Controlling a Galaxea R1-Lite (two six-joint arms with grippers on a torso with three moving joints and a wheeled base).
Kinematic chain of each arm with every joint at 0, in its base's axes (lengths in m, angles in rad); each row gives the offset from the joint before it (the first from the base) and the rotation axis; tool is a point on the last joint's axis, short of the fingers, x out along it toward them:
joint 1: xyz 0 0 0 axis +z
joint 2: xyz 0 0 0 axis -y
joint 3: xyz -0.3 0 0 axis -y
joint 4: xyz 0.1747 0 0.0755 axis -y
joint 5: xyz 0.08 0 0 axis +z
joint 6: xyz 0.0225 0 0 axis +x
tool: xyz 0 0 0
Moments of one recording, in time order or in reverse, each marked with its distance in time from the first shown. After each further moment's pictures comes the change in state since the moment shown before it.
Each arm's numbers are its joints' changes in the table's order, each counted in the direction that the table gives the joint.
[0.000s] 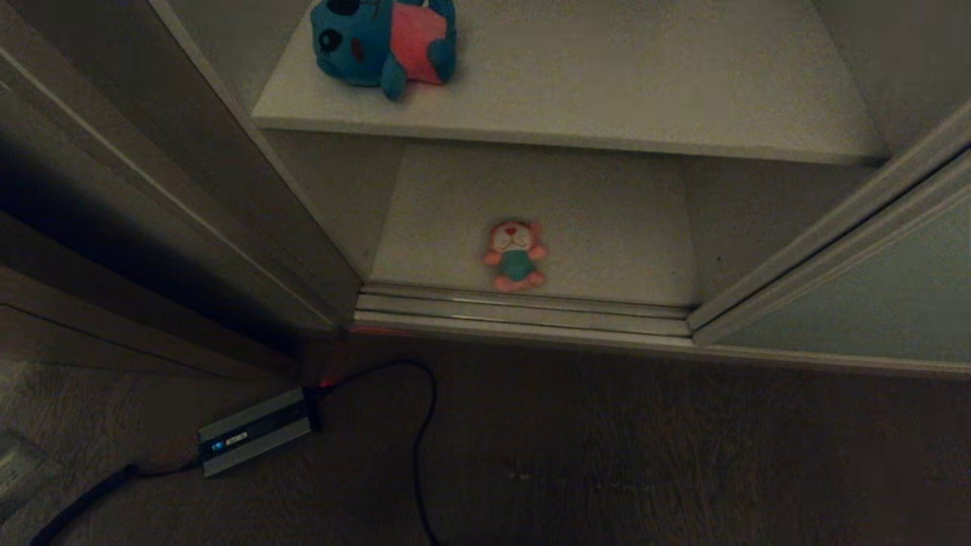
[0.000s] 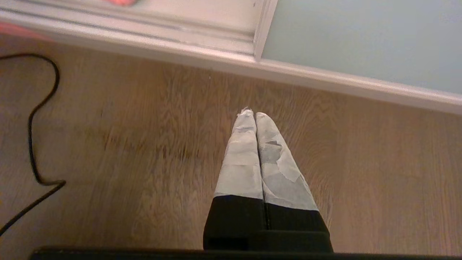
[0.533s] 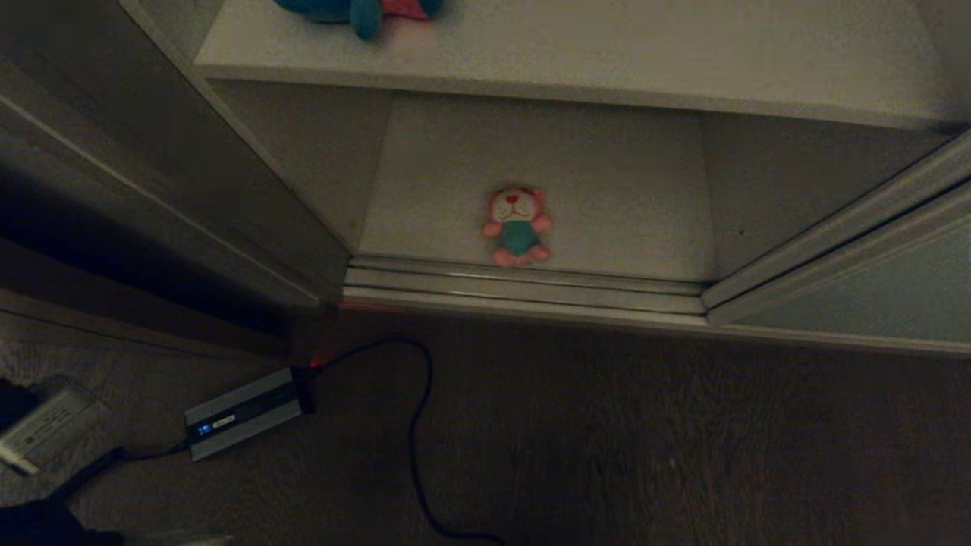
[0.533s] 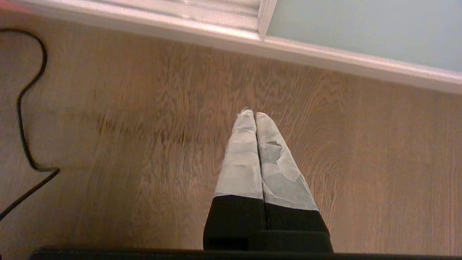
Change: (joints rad) left arm -0.006 -0.123 0.076 0.031 -0.014 0.047; right arm 0.000 0.000 0.000 0.000 0.000 0.000
